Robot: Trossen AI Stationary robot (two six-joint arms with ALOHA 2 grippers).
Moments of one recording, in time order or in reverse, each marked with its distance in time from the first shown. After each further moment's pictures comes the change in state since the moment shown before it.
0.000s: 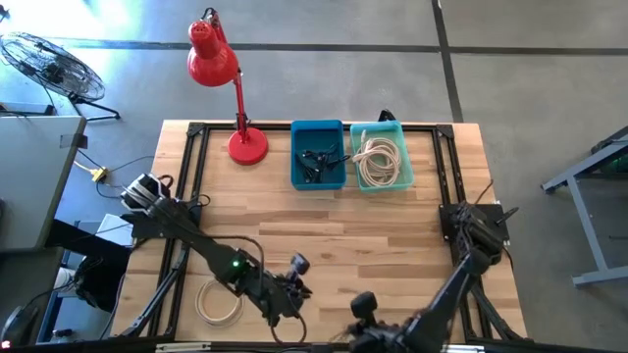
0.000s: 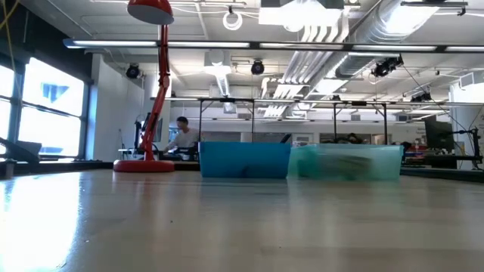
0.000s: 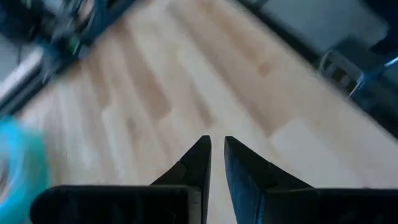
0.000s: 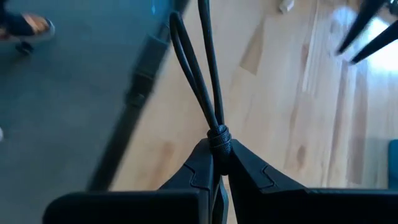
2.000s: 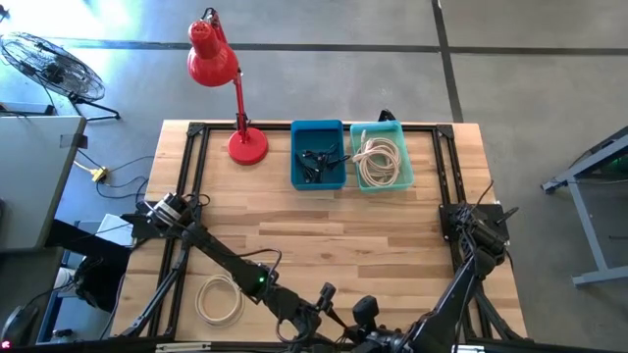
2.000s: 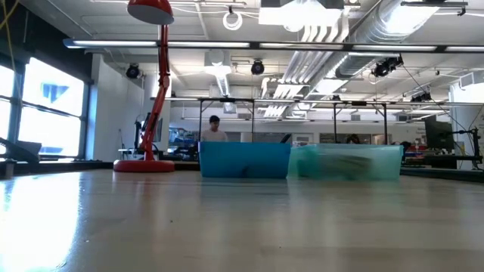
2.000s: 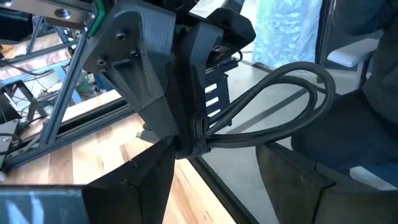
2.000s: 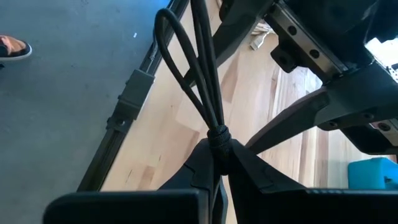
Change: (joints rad) left arm 0.024 0.256 0.001 0.835 0.274 -0.053; right arm 0.020 -0.002 0.031 0.038 0.159 -0.074
